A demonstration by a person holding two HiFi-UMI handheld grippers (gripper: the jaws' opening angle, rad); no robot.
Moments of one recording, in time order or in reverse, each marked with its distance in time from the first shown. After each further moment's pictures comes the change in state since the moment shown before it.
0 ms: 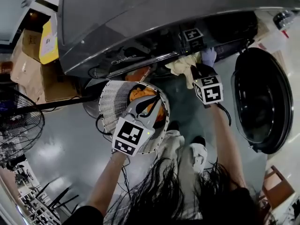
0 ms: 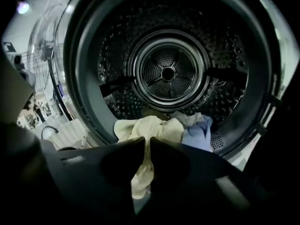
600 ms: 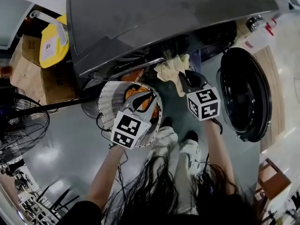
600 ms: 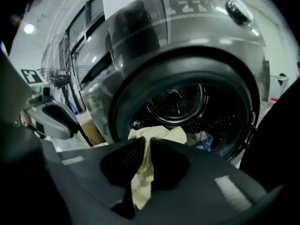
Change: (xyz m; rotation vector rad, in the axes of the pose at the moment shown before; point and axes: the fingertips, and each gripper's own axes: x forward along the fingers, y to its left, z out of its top) left arm -0.018 -0.022 0.044 -0.005 0.049 -0.034; right arm -0.115 0.048 0.069 0.083 -0.154 0.103
